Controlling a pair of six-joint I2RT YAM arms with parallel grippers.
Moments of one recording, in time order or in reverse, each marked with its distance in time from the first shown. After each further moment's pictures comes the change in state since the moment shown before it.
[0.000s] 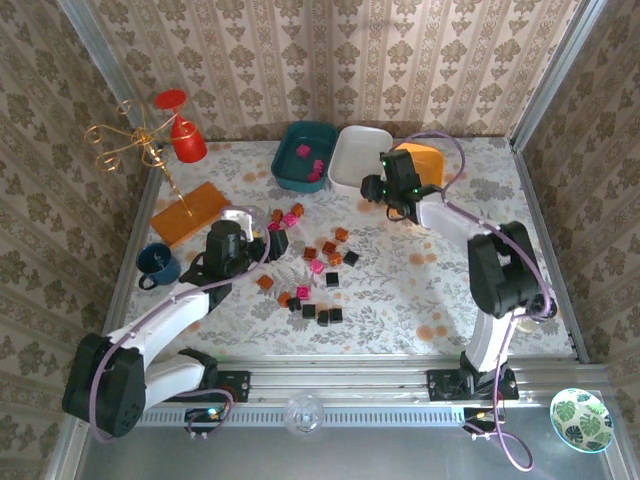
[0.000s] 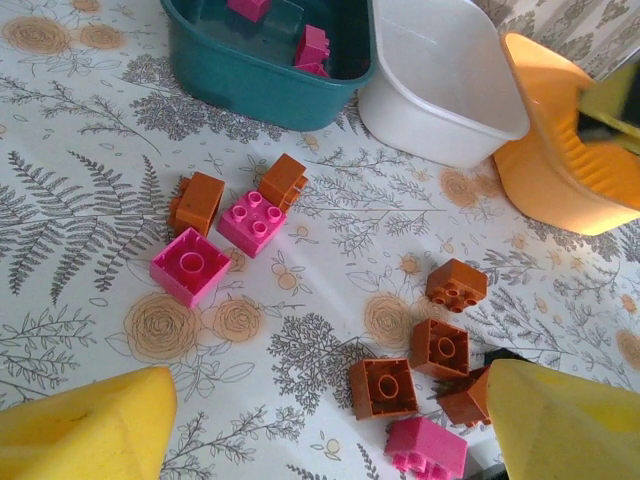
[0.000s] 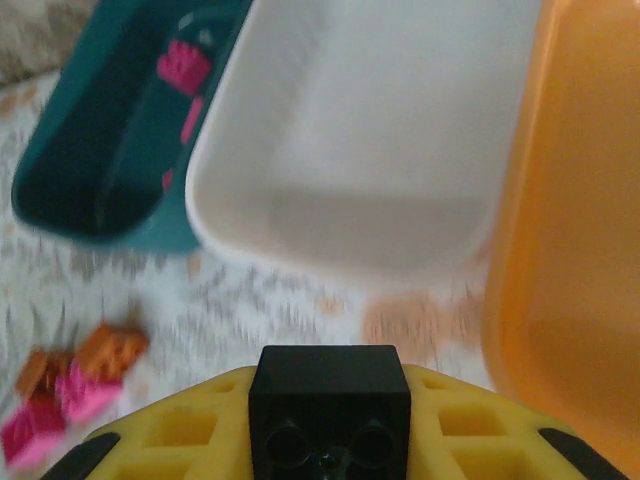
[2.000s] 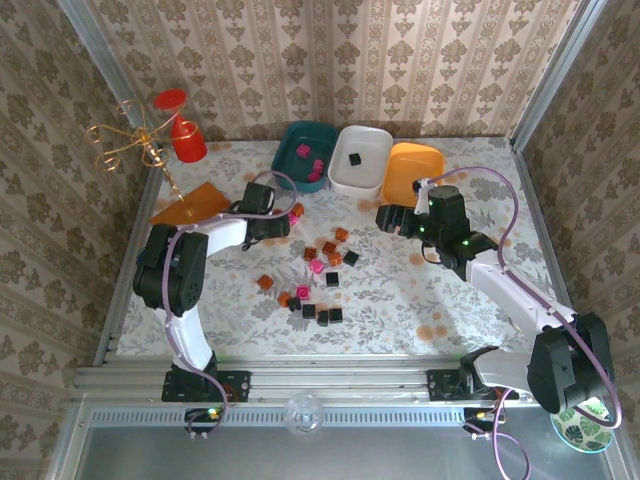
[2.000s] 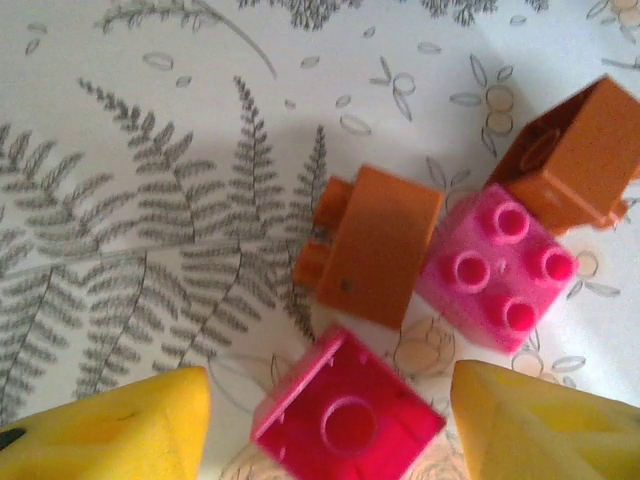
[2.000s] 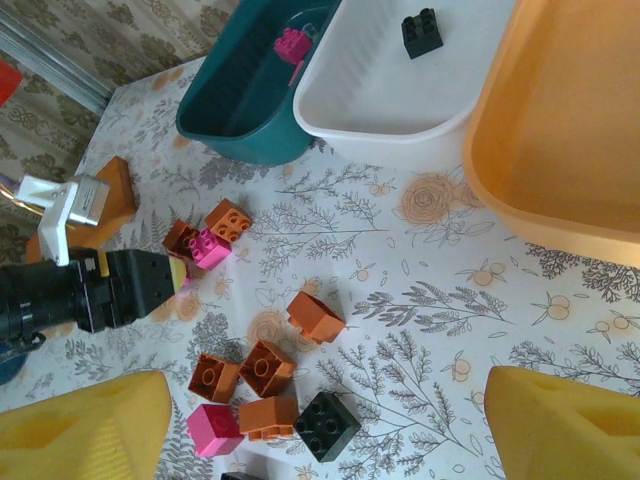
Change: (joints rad) left arm 0.067 0.766 0.553 -0.264 -0.112 0.121; right arm -0.031 -0.665 -0.552 0.020 -0.173 -0.034
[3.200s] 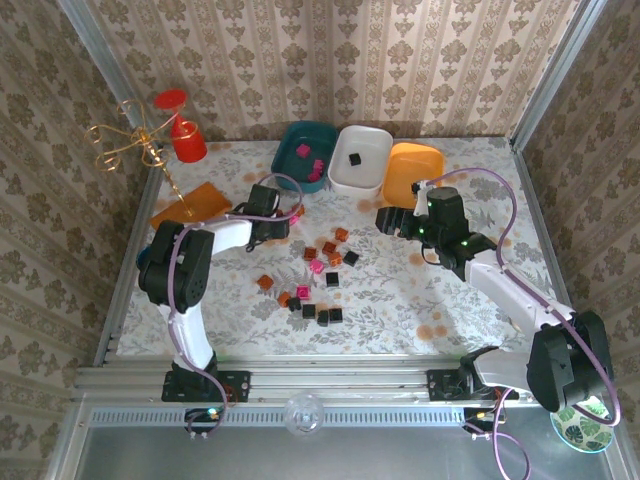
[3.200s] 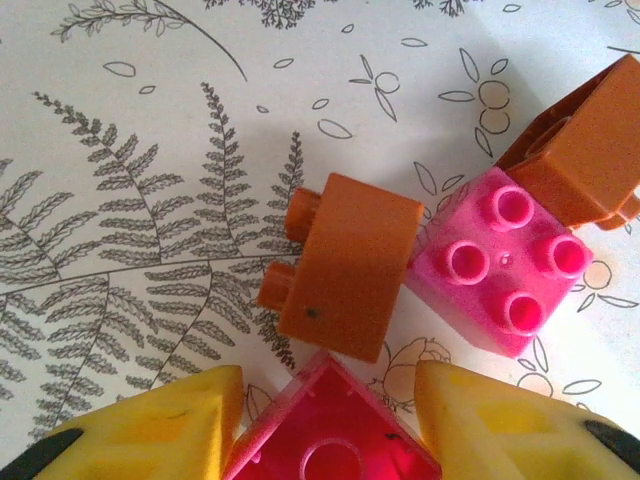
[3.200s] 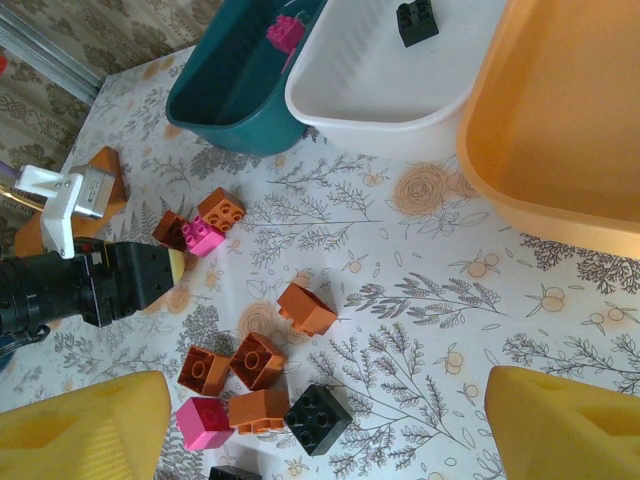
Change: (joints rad) left arm -0.021 0.019 -0.023 0.045 -0.037 0.022; right arm 0.000 0.008 -0.010 0.000 0.001 -0.010
